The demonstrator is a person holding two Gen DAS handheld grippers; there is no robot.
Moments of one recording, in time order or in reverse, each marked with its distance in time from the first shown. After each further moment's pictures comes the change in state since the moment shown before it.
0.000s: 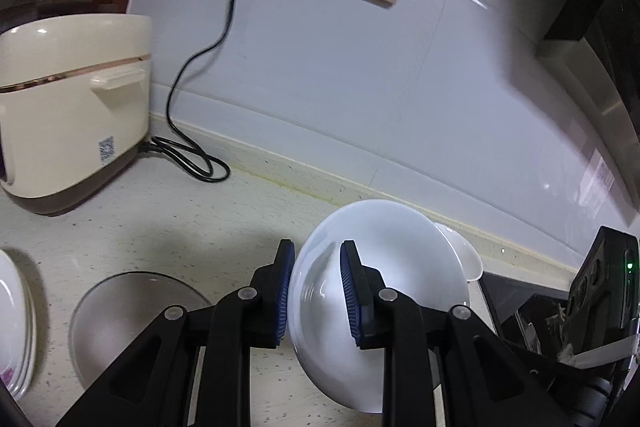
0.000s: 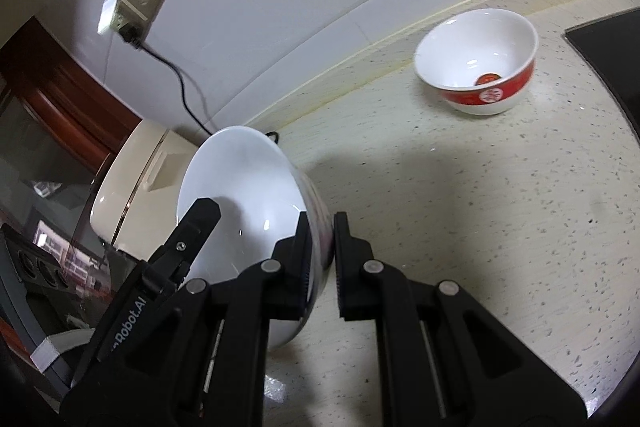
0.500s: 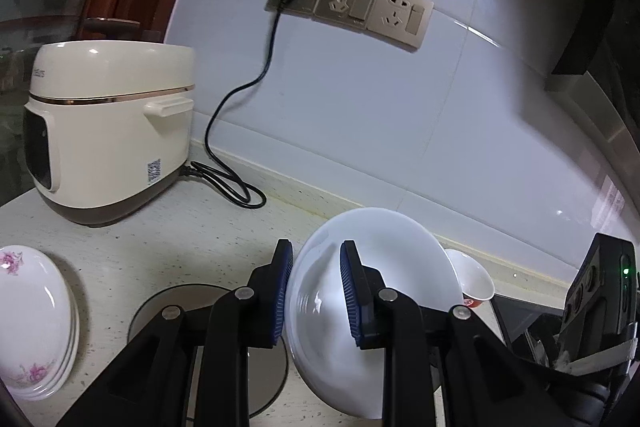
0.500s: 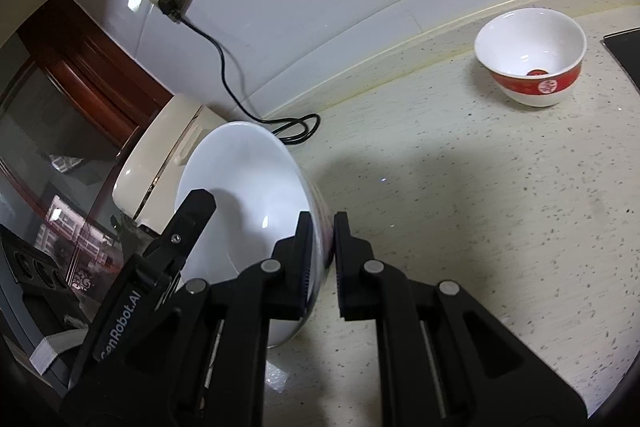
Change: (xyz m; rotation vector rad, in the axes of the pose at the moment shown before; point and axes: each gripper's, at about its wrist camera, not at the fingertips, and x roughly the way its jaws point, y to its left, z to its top) left arm -0.031 0.015 0.000 -0.030 -0.105 0.067; right arm 0.005 0.028 -0.012 -0.062 0.030 0.081
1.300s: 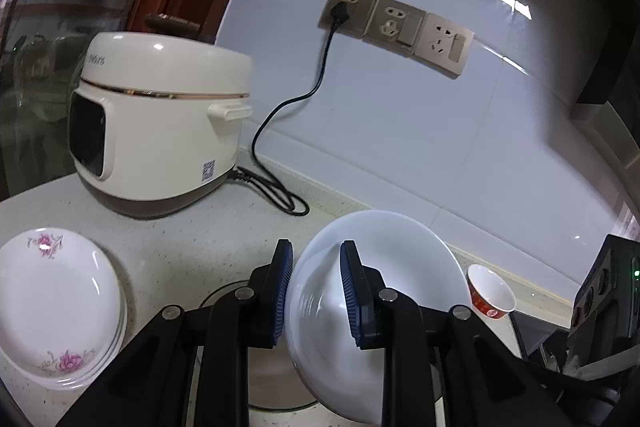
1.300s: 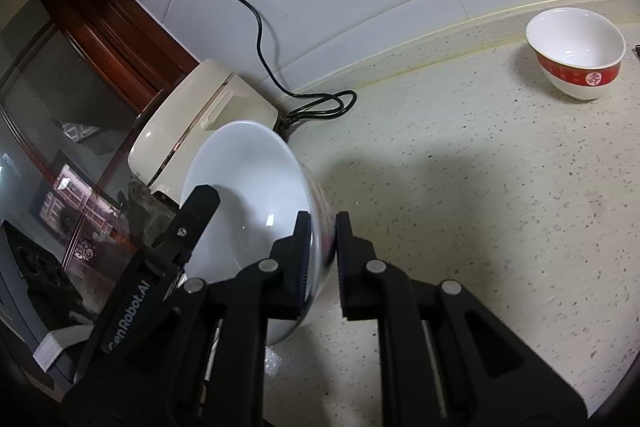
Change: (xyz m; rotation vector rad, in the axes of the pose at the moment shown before) left arm -0.021 0.035 -0.006 -0.075 -0.051 0.088; right arm 0.016 0.030 -0.017 -0.086 0.052 0.047
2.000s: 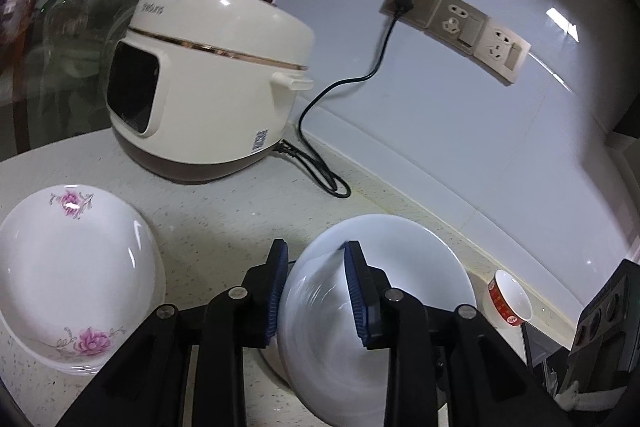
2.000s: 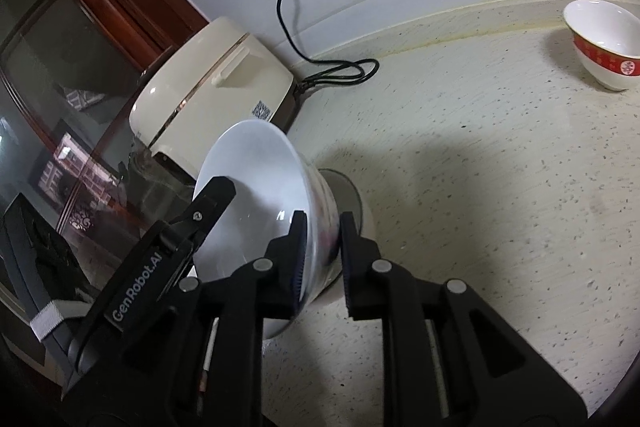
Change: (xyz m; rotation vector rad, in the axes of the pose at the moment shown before) left arm 0.006 0.037 -0.004 -0.136 0.071 0.086; right arm 0.026 0.024 -0.019 -0.072 0.090 0.000
